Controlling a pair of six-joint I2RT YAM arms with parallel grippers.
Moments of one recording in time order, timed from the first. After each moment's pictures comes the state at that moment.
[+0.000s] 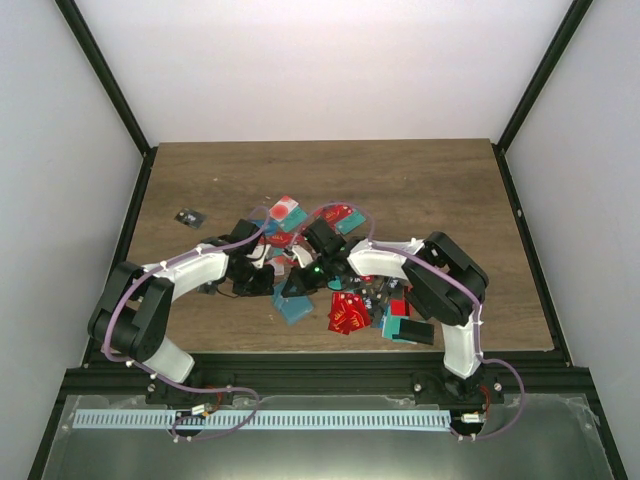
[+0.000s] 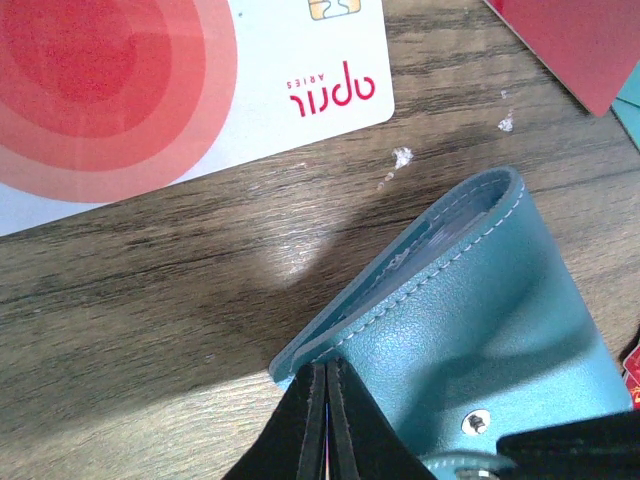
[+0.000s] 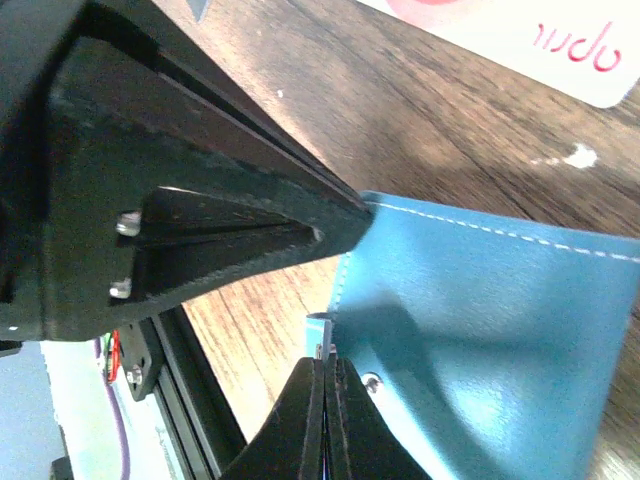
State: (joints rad) left arm -0.44 1.56 0.81 -0.60 0.33 -0.39; right arm 0.82 1.94 1.16 -0.20 -0.71 0.45
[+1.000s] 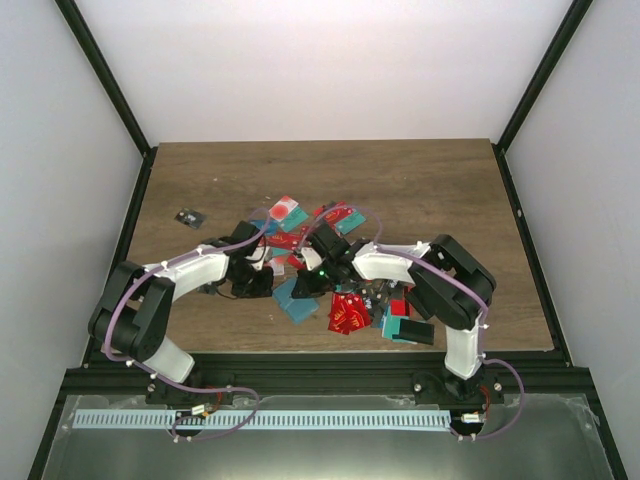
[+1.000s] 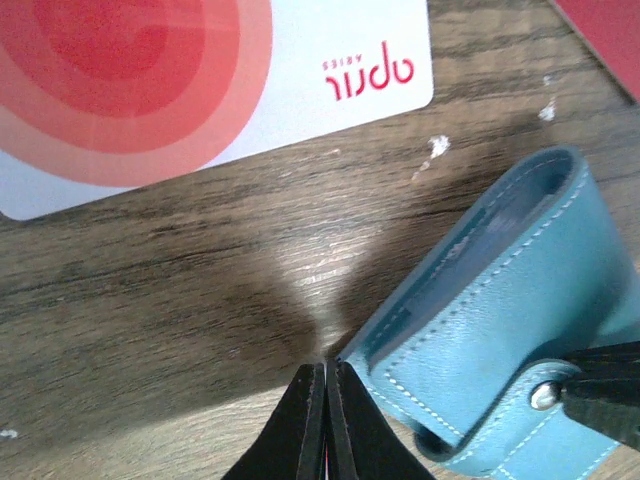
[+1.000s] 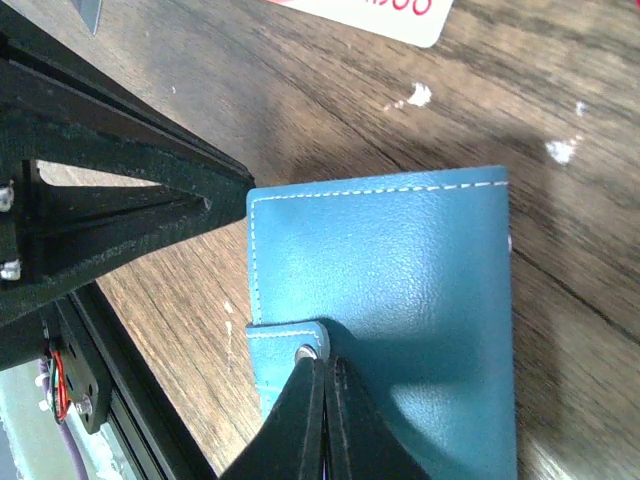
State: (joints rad) left arm -0.44 1.56 0.80 -0.60 0.31 -0.39; right arm 0.83 1.90 1.10 -0.24 -0.57 0.52
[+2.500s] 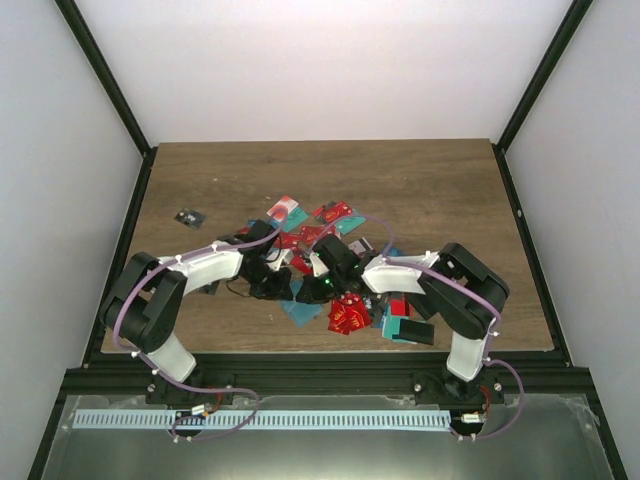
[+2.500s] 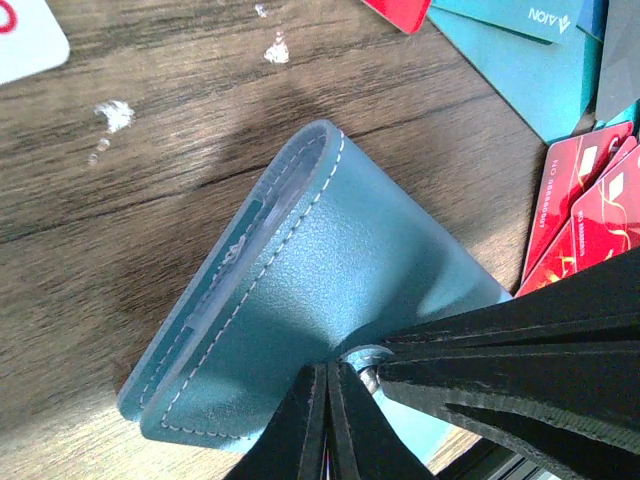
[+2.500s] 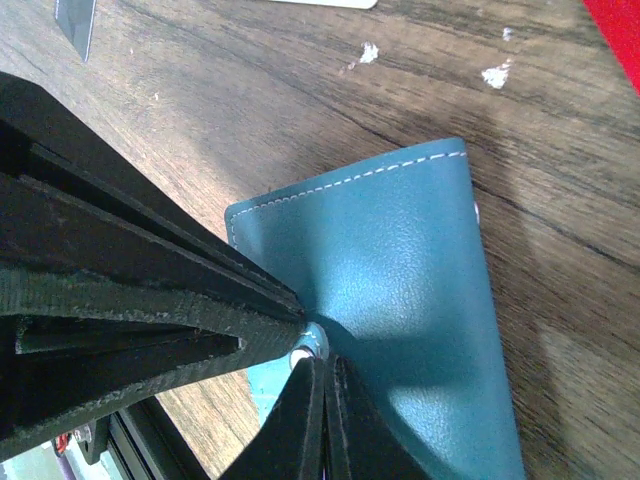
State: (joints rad) left arm -0.53 1.64 0.87 -0.59 0.49 -0.39; right arm 0.86 1.81 0.93 -0.07 -0.48 0.65
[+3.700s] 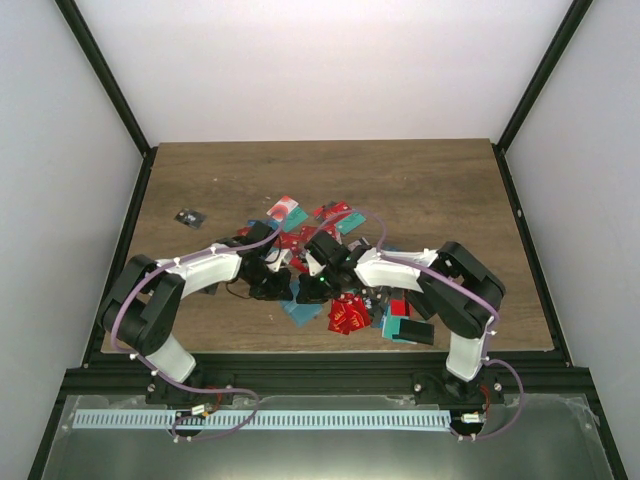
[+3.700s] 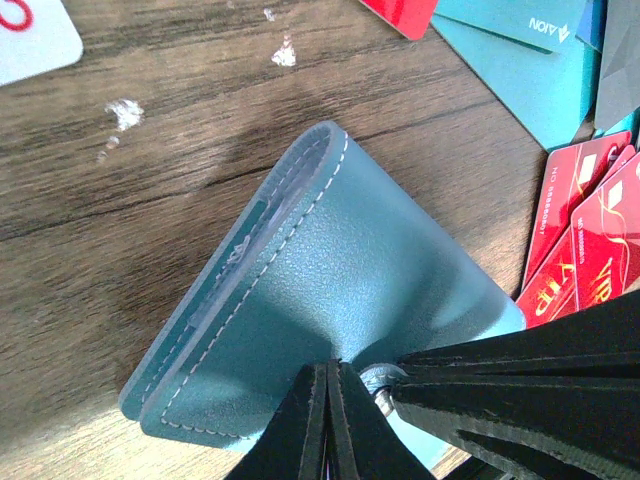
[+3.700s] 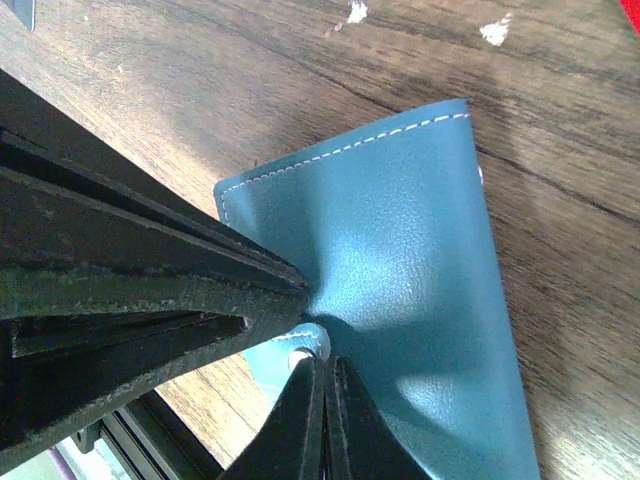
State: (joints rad) left arm -0.53 1.62 0.84 -0.56 0.47 -0.42; right arm 0.88 1.82 1.06 -0.29 -0.44 0.65
